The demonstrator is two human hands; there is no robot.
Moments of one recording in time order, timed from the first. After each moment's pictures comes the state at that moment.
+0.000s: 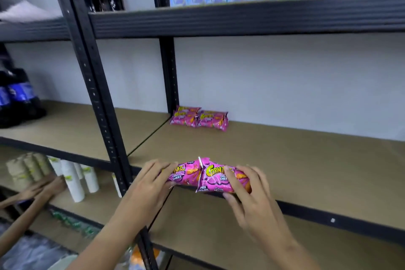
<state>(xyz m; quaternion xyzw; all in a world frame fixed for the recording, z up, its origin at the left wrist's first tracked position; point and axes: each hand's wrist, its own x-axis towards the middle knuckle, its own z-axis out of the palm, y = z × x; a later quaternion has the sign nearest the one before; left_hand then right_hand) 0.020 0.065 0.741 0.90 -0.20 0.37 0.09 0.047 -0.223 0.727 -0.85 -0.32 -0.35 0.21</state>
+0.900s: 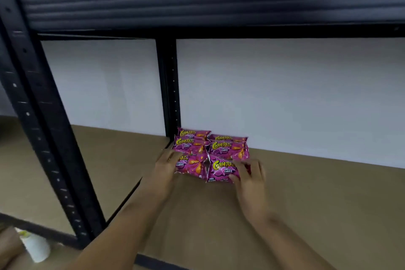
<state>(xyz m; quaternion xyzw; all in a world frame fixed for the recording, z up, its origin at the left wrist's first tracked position) 0.302 0.159 0.725 0.93 -0.11 0.28 0.22 0.317 -0.101 0.694 -0.86 -0.17 -0.42 0.23</state>
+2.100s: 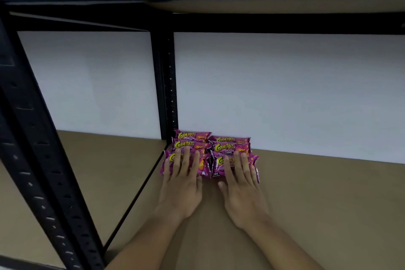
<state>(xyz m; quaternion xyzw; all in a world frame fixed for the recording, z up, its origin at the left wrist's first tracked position) 0.324 0.130 0.697 0.98 -0.07 0.19 0.06 0.321 -0.056 0.688 -0.96 -0.14 -0.24 0.09</state>
